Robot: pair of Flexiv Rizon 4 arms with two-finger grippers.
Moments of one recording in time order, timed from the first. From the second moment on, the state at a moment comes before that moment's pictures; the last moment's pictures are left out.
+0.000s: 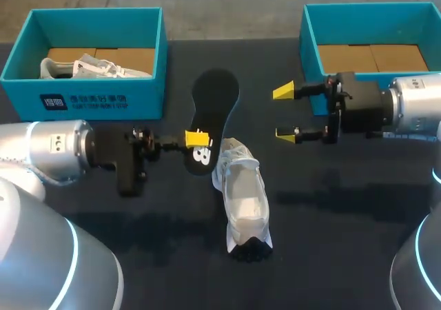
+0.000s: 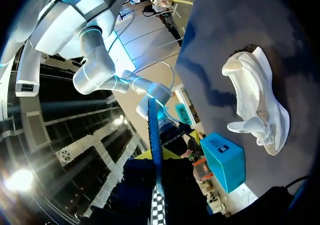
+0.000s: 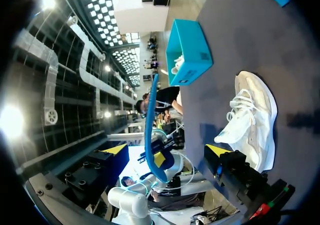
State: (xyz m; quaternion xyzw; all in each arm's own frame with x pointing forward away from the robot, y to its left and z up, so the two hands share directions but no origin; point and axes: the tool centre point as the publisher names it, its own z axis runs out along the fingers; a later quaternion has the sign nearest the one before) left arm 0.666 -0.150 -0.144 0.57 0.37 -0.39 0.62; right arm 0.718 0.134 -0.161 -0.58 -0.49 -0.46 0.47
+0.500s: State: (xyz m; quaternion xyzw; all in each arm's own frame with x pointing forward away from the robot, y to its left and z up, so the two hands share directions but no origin) left arm 0.672 -0.156 -0.165 0.56 0.36 -0.36 0.65; right arm 0.720 0.171 -0.159 -0.55 -0.50 -0.48 0.47
